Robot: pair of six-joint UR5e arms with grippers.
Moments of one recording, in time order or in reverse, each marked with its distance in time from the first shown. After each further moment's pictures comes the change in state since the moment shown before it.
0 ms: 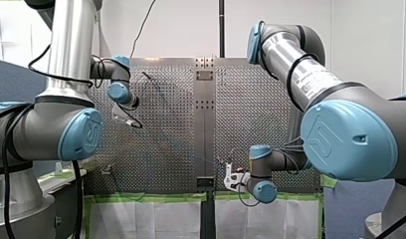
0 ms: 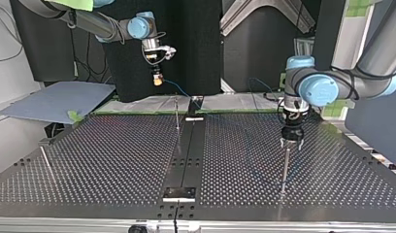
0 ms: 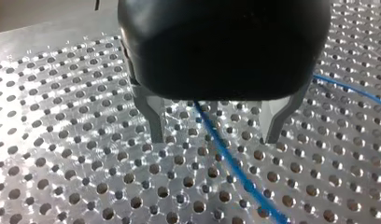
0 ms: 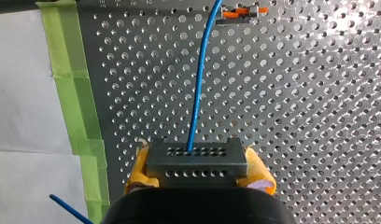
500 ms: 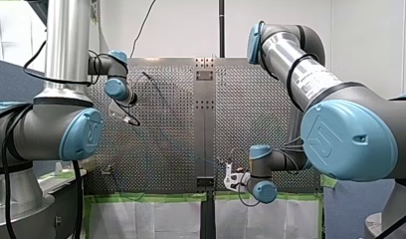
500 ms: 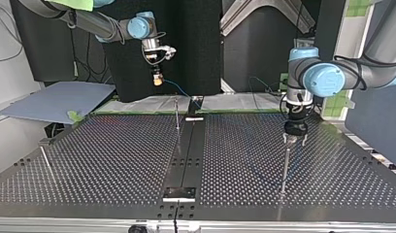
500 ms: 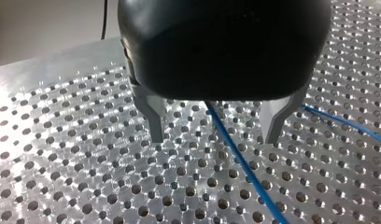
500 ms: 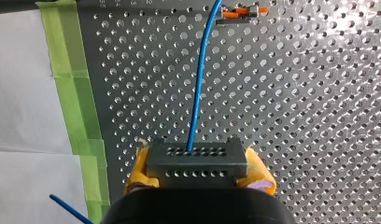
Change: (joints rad) left arm 0.007 0.073 -0.055 -0.002 0.008 0.023; right arm 0.000 0.000 0.000 0.000 0.001 0.000
